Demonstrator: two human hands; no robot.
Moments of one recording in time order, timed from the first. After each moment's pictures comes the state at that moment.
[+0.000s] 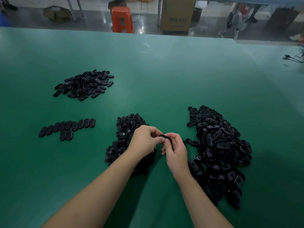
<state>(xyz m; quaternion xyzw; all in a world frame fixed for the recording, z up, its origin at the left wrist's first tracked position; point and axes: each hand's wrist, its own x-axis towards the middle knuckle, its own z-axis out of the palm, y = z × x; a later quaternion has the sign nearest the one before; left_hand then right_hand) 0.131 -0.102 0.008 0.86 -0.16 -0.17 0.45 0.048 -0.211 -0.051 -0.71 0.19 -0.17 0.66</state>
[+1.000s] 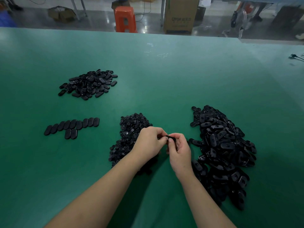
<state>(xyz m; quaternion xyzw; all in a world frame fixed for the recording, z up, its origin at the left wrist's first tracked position) 0.122 -0.102 0.013 0.89 -0.21 -0.12 0.39 0.050 -0.213 -0.055 -0.73 0.20 -0.18 0.62</state>
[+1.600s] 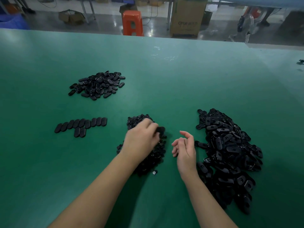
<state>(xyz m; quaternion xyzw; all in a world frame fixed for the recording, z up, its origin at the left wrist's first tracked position) 0.129 -0.056 0.012 0.91 -0.32 0.16 0.21 0.049 -0.208 -0.049 -0.71 0.19 -0.19 0.65</state>
